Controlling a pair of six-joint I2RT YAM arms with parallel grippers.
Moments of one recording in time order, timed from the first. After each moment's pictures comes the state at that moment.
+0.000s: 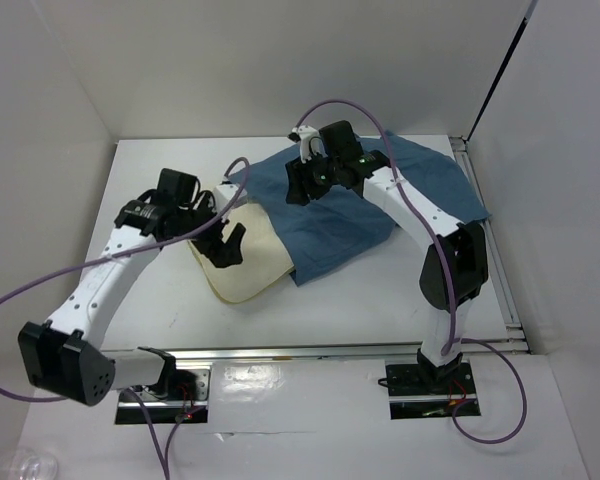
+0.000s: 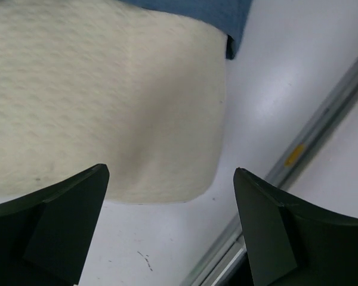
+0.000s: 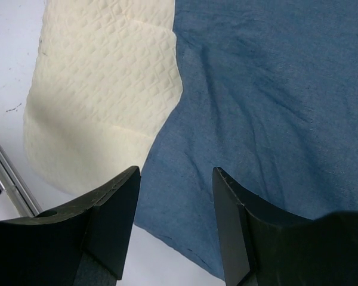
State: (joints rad) left arm -0.27 1.22 1.19 -0.86 0.46 0.38; right arm 0.52 1.86 1.72 -0.57 -0.43 -0.03
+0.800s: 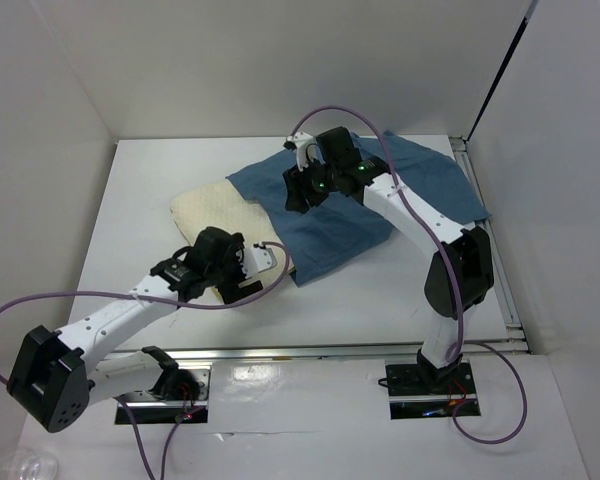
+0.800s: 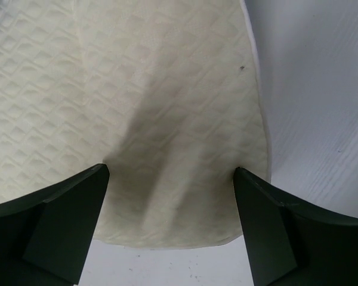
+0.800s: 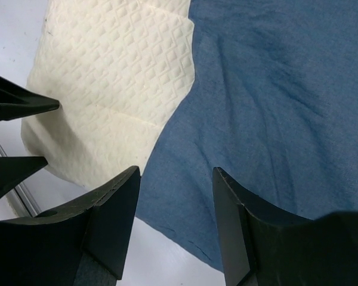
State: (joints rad) left arm -0.56 1.11 0.70 -0.42 0.08 0.63; right arm 0.55 1.81 1.66 -0.56 -0.40 -0.08
